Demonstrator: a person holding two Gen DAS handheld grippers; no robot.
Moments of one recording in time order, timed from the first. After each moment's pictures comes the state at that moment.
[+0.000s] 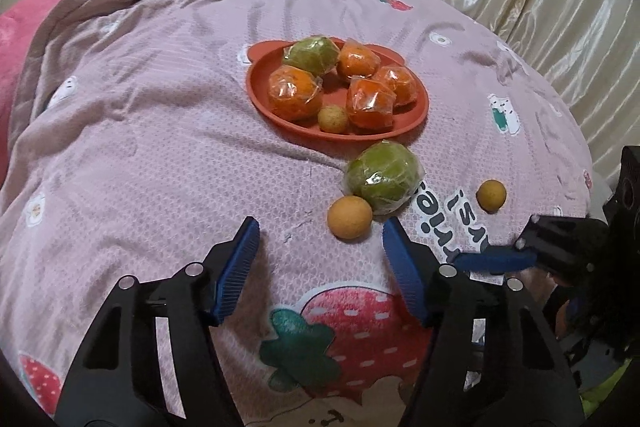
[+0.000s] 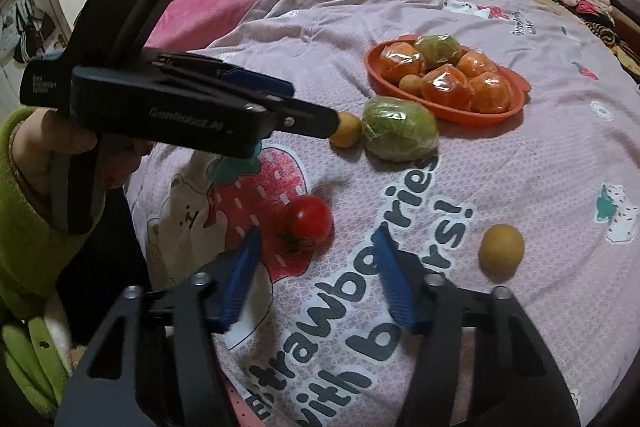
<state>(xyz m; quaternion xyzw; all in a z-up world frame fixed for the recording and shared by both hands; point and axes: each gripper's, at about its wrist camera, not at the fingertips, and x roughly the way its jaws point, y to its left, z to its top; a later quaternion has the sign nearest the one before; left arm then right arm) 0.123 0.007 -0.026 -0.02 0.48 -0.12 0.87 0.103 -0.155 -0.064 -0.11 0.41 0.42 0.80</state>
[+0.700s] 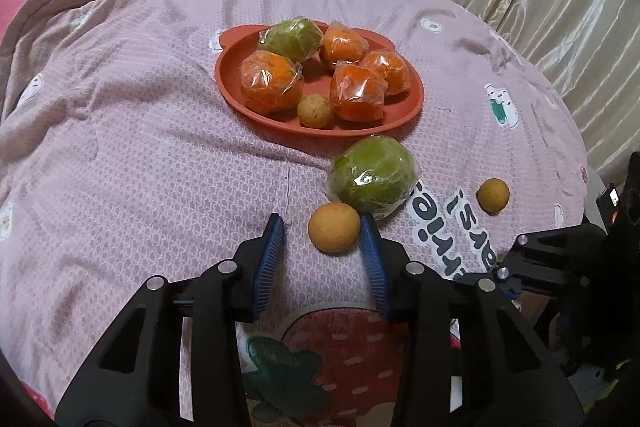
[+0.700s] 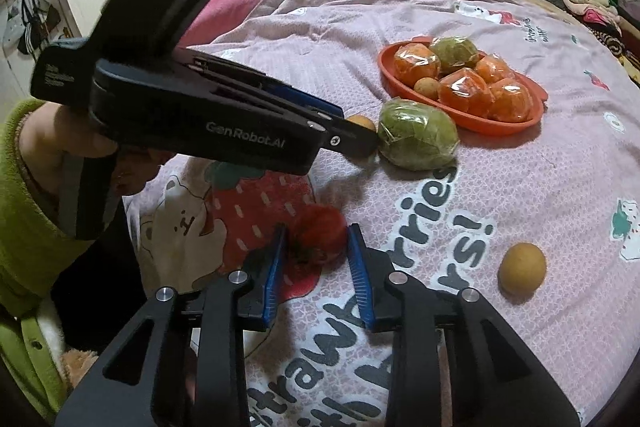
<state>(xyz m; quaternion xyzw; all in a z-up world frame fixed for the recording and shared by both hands) 0.140 -0.002 -0.043 -0.02 0.49 -0.15 0.86 0.109 -0.145 -0.070 -0.11 0.41 0.43 0.80</state>
